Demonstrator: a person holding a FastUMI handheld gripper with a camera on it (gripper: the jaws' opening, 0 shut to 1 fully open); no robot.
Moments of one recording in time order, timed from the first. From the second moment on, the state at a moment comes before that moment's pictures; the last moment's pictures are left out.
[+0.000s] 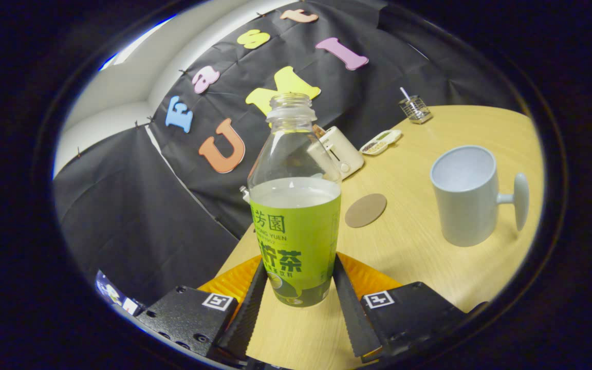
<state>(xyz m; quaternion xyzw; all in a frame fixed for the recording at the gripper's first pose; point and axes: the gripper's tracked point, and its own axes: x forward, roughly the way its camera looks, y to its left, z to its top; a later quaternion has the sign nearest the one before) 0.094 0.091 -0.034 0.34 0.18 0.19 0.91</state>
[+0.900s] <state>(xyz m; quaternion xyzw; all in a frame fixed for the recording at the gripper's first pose) 0.106 0.082 0.037 0.62 0.12 0.23 0.74</state>
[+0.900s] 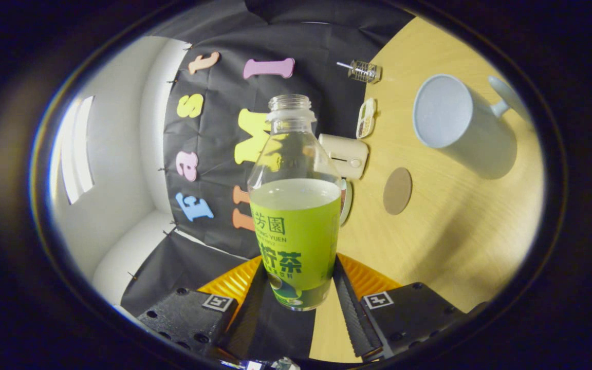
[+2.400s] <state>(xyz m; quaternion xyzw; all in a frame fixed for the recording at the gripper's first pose) 0.119 0.074 0.097 0.77 0.08 0.23 0.60</state>
